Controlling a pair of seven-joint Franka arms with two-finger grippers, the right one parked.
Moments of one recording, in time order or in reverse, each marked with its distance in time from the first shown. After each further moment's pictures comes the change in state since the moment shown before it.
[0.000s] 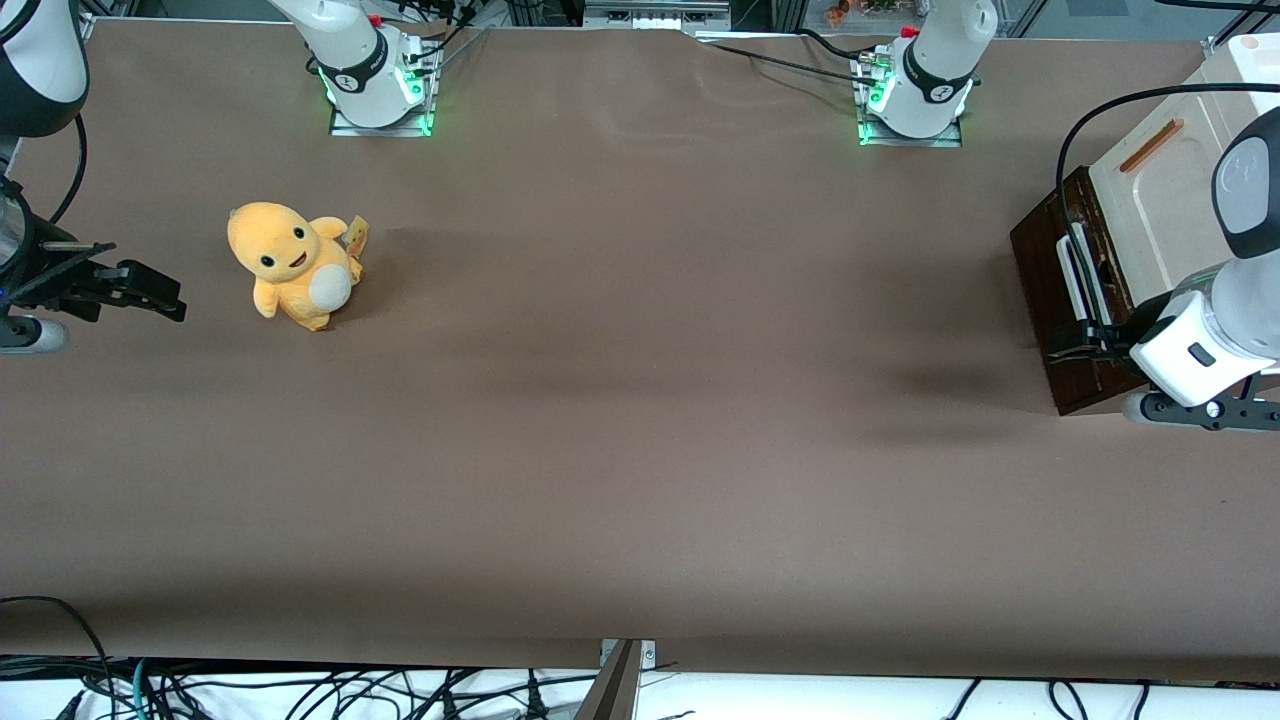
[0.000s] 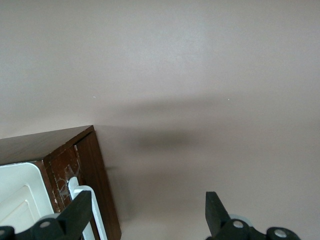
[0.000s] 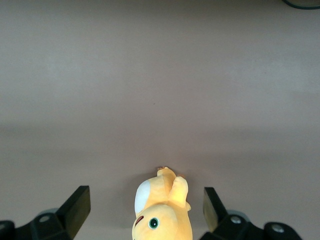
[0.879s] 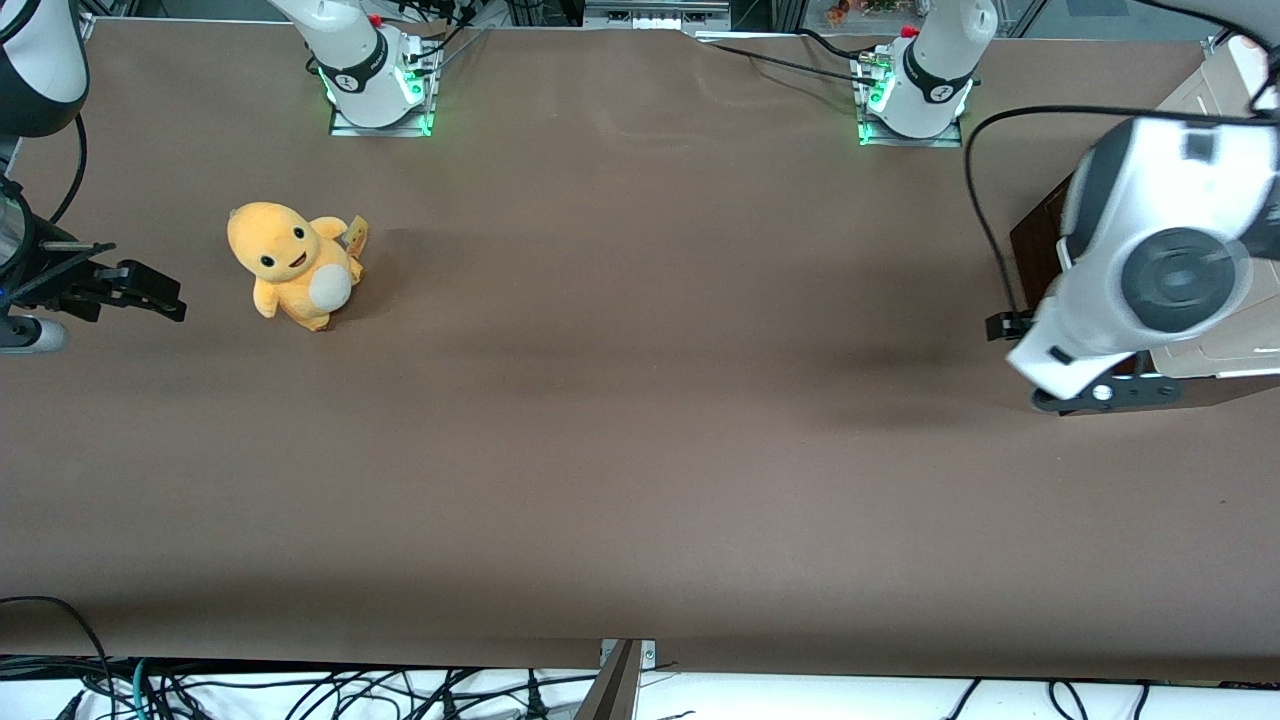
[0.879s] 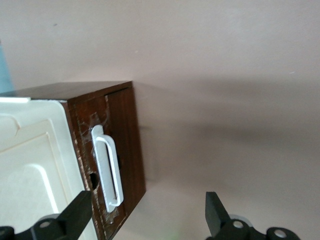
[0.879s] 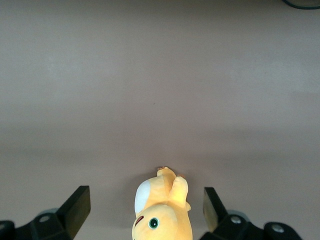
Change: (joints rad) arm -0.027 0.033 -0.222 -0.063 0.382 -0.170 -0.406
